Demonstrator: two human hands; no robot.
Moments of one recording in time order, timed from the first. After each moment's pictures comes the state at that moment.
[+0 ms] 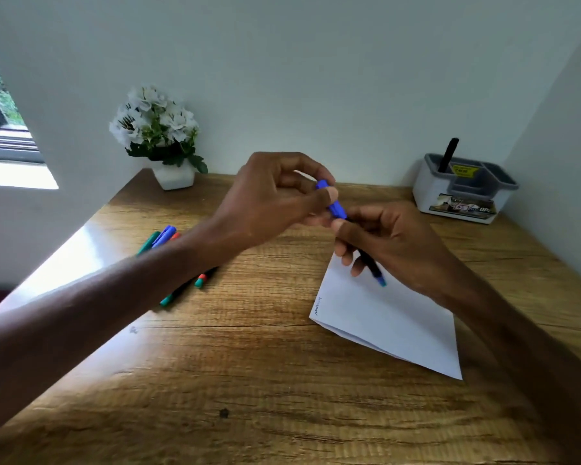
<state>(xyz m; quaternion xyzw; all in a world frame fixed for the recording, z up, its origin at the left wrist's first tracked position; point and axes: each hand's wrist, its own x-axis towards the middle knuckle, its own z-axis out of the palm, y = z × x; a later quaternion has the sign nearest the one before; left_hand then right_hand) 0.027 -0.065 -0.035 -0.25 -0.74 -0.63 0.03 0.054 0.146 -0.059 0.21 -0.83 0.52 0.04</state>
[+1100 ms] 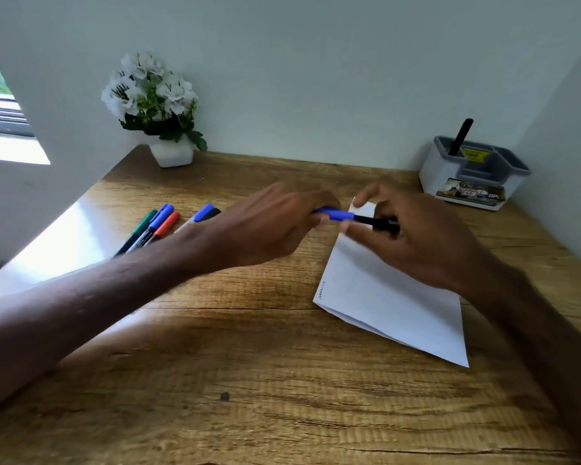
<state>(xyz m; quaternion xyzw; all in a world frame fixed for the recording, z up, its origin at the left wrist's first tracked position) 0.010 -0.075 -0.077 -0.44 -0.86 -0.20 0.14 0.055 0.158 -0.059 0.20 -0.96 0.17 0.14</state>
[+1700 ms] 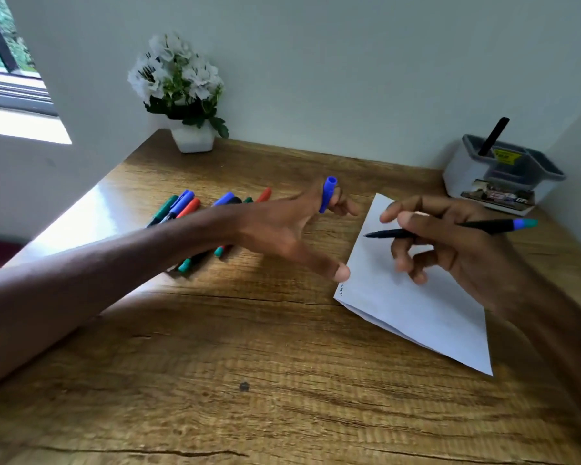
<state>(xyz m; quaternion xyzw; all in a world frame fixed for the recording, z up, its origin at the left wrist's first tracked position) 0.005 -0.089 -0.079 -0.38 -0.85 -0.34 -0.16 0.071 0.164 -0.058 0.16 -0.77 0.62 -0.05</state>
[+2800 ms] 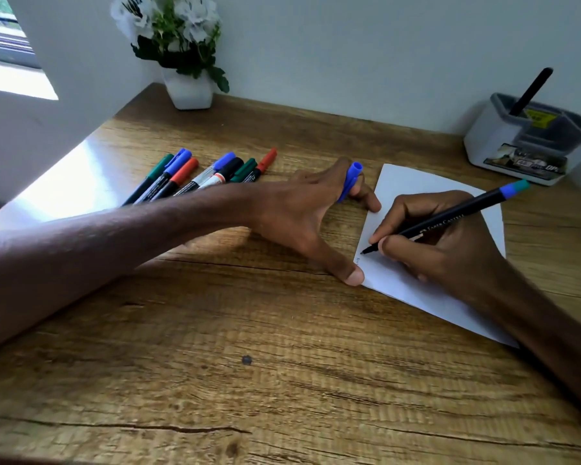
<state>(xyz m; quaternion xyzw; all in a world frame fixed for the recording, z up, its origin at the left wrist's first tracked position) 0.012 -0.076 -0.091 -0.38 -0.88 -0.26 -0.15 0.074 0.140 -0.096 0.28 -0.84 0.46 0.06</state>
